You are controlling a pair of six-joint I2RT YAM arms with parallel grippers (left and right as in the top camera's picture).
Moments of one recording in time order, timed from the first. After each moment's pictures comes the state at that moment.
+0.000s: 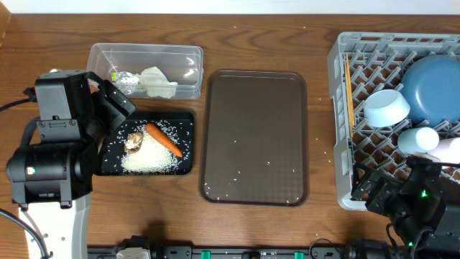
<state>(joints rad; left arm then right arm) 0.04 1.13 1.50 -1.21 -0.19 -0.68 -0.09 0.51 0.91 -1.16 -0.07 0.34</state>
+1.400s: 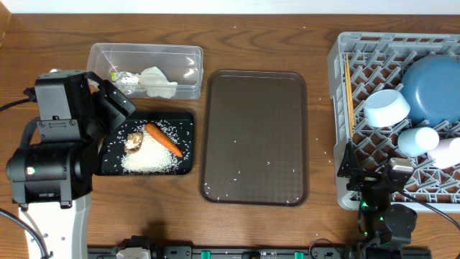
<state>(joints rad) 0.04 1.13 1.50 -1.21 -0.19 -0.68 -0.09 0.01 0.01 -0.07 -0.03 0.18</state>
